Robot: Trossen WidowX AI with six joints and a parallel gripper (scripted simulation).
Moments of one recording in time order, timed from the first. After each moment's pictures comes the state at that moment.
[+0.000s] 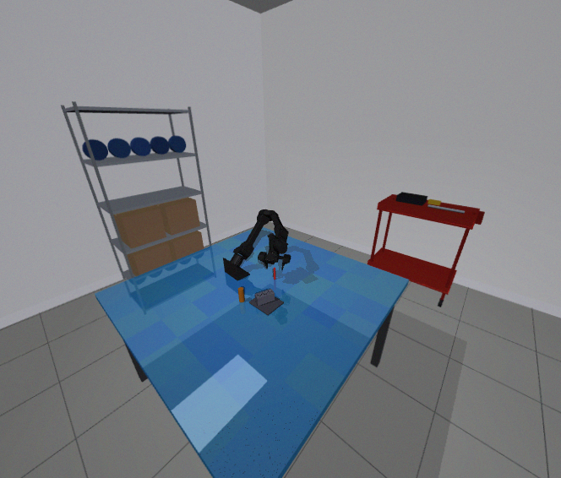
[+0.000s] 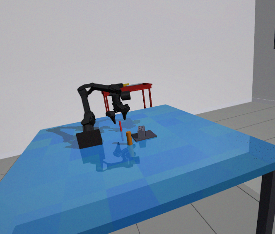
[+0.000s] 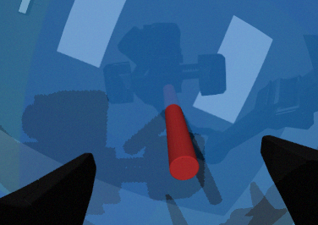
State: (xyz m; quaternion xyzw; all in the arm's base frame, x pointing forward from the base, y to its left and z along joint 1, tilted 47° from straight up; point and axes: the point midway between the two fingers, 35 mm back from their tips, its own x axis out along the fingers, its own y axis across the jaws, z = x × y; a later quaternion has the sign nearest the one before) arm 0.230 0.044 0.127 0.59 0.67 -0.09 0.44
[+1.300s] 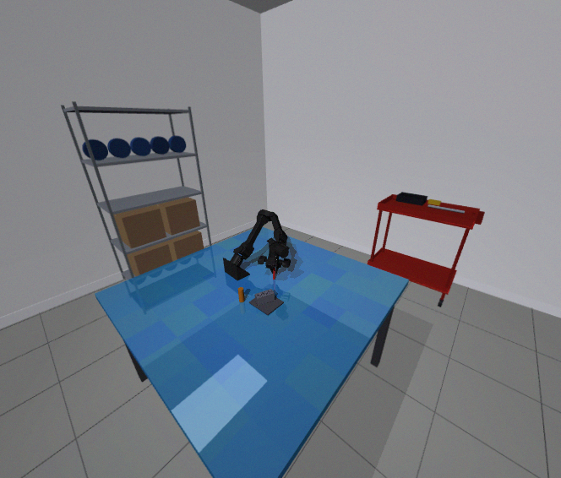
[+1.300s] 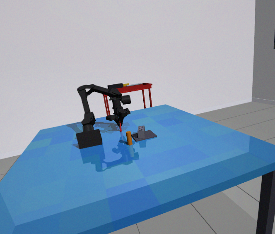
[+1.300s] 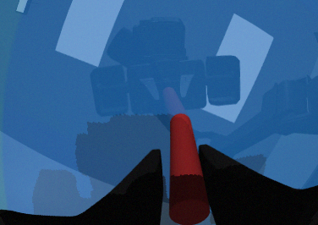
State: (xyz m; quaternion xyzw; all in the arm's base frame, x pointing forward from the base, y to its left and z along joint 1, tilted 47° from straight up) arm 0.230 0.066 0.107 0.60 0.67 -0.09 0.43
